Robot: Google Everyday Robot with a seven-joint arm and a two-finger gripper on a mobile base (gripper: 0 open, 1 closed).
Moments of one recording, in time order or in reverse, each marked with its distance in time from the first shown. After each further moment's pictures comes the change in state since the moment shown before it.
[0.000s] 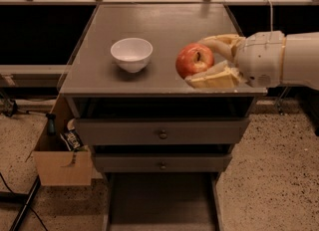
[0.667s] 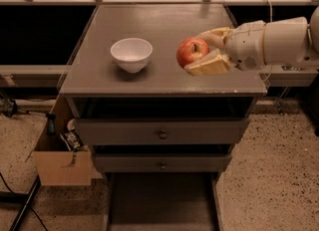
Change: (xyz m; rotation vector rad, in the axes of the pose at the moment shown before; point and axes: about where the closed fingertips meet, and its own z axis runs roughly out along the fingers) arm 0.036 -0.051 0.036 -0.012 0.083 0.030
